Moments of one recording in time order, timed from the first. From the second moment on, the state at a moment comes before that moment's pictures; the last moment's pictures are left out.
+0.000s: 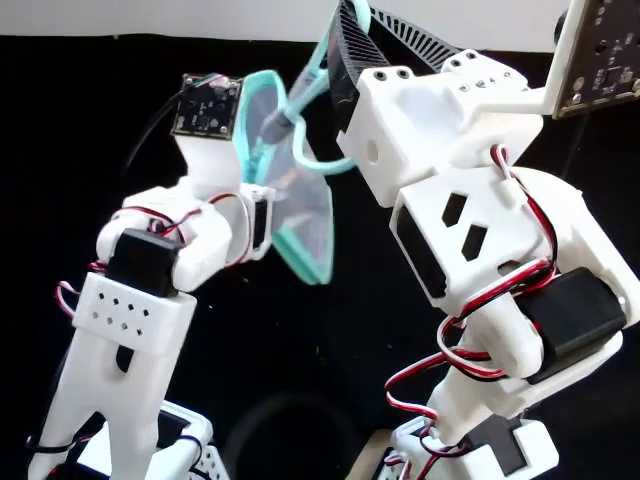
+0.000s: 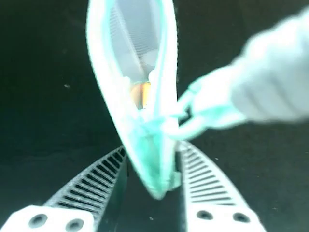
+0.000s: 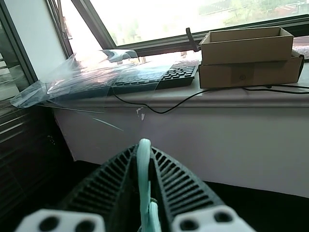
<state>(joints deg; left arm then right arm) 12.5 -37.0 18.7 72.3 13.4 -27.7 -10.4 -66.3 80.7 -12.4</state>
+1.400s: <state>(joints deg) 12.7 -38.3 17.9 79.5 -8.6 1.8 -10.1 -63.1 79.3 -12.3</state>
